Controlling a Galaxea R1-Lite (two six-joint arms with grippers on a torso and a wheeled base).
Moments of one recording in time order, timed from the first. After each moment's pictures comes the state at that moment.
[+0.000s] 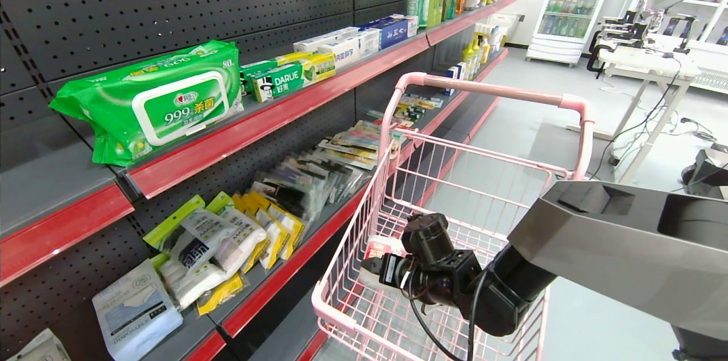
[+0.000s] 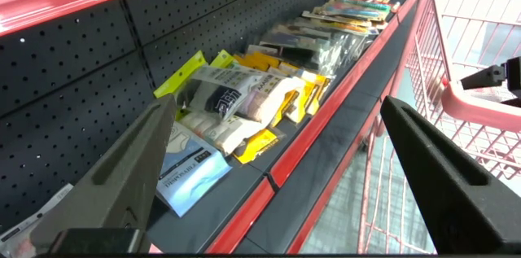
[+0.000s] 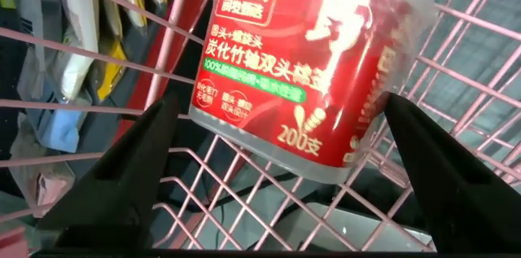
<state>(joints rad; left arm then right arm) 0.00 0.00 0.00 0.00 -0.01 0.03 0.70 2.34 -0.93 -0.70 -0.04 0.78</state>
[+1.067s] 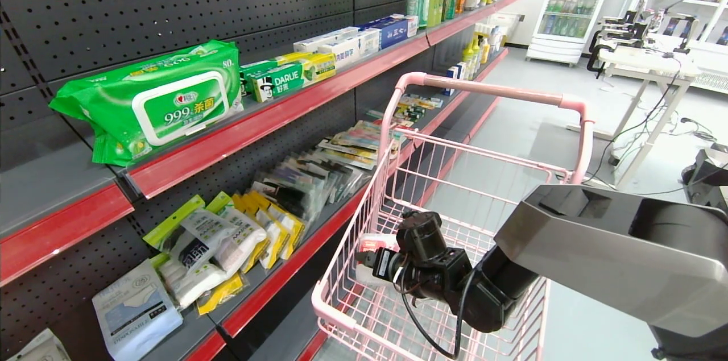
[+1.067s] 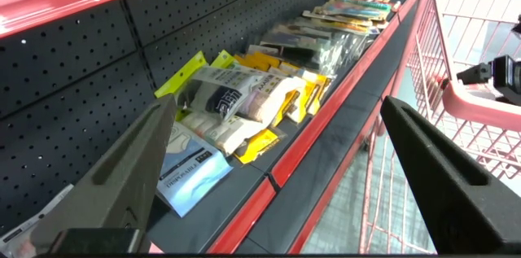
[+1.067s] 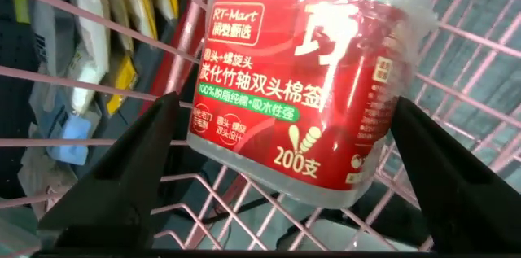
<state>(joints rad) 0.00 0.00 0.00 0.00 -0.01 0.04 0.69 2.40 -0.99 -0.77 -0.05 0.78</state>
